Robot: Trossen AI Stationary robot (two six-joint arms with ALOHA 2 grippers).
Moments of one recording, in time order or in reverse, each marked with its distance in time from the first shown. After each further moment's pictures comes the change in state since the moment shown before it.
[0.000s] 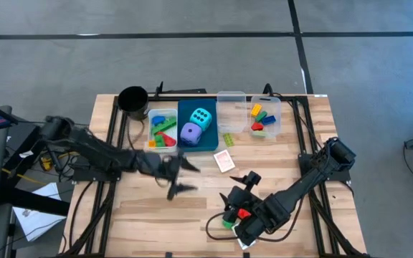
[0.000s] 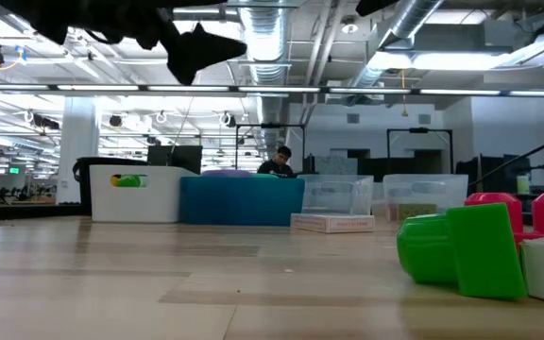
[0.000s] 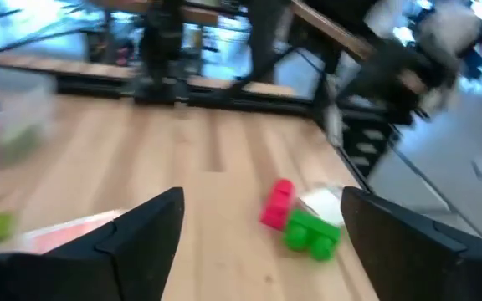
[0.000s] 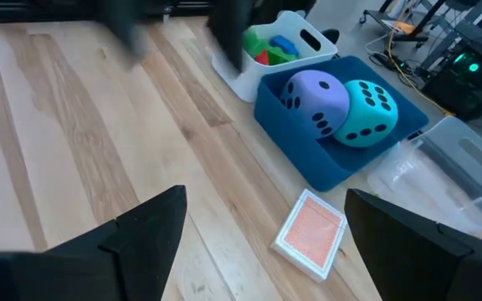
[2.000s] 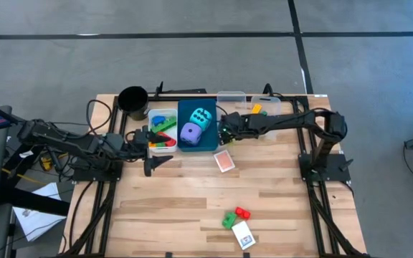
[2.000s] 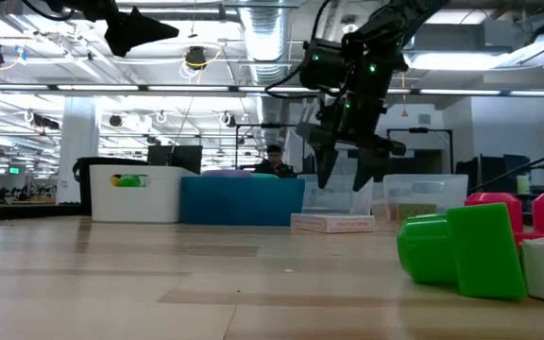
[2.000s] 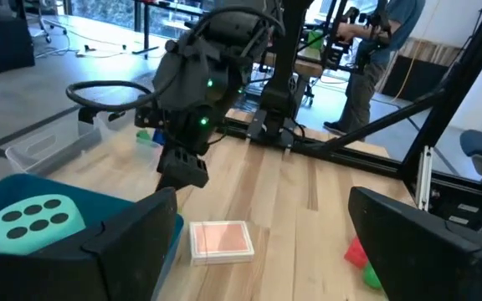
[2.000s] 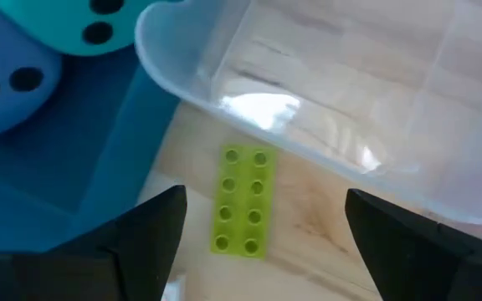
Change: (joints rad) left arm 0.038 -0.600 -0.042 -0.500 -0.318 -0.057; right arm -0.891 -0.082 -0.404 0.380 -0.716 -0.079
